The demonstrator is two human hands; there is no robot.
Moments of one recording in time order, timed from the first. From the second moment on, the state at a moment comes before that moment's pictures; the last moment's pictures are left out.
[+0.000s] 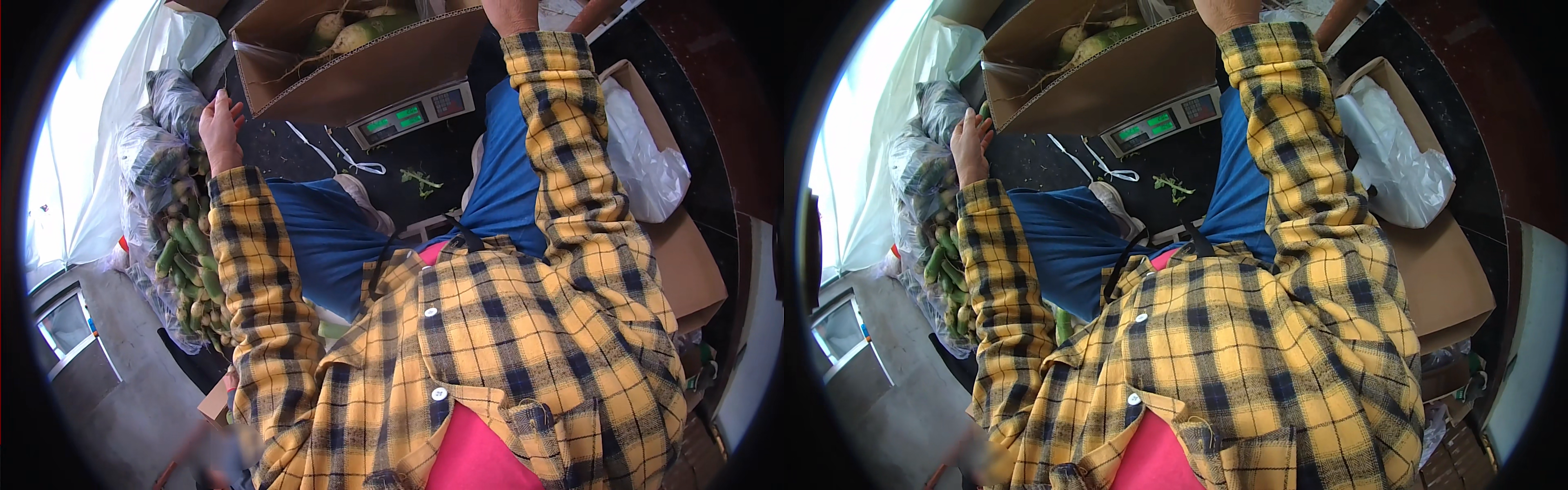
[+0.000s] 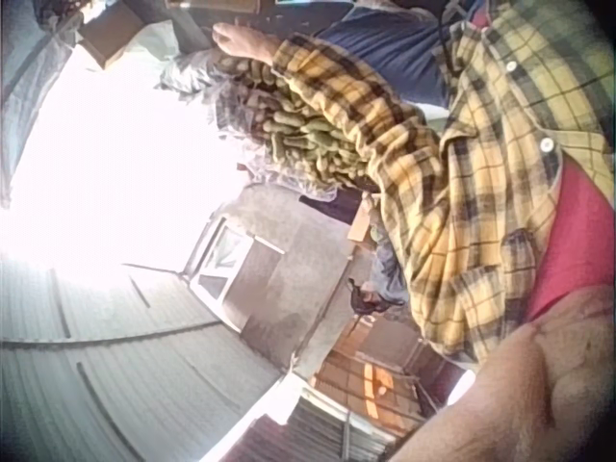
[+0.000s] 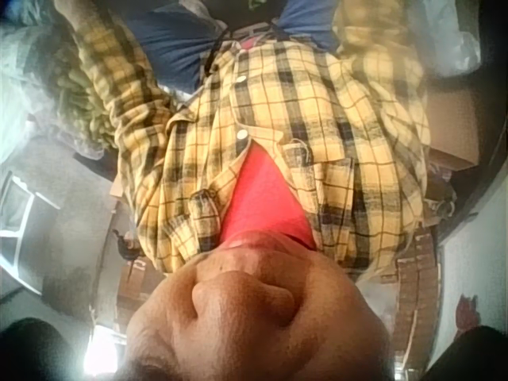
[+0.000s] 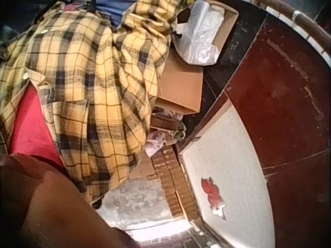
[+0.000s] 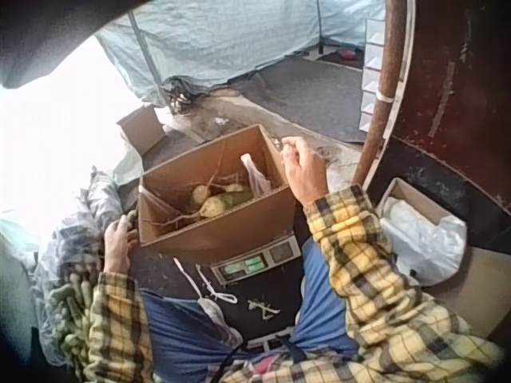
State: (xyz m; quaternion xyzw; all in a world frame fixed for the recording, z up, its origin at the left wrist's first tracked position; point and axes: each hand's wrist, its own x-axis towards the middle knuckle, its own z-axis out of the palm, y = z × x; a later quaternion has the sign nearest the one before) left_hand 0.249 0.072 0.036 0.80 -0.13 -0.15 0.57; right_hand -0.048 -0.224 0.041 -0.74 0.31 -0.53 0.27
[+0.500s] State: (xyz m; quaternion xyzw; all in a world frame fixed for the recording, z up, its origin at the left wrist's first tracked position) left_hand 0.245 0.075 0.037 0.85 -0.18 -0.12 0.48; right_hand -0.042 -0.218 0.031 -0.73 0.33 -0.54 0.25
